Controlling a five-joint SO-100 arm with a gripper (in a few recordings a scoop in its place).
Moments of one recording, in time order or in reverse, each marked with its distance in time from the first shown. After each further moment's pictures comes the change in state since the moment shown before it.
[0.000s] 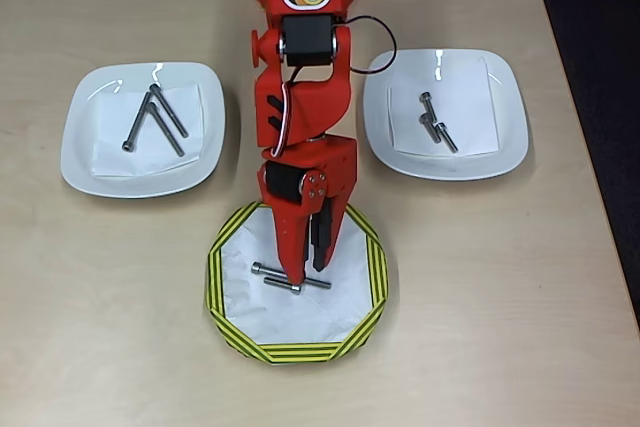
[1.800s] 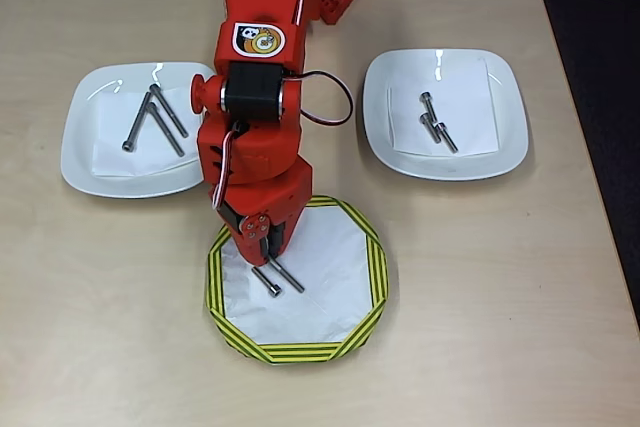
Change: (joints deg) arm 7.5 -23.6 -44.2 45.9 2.1
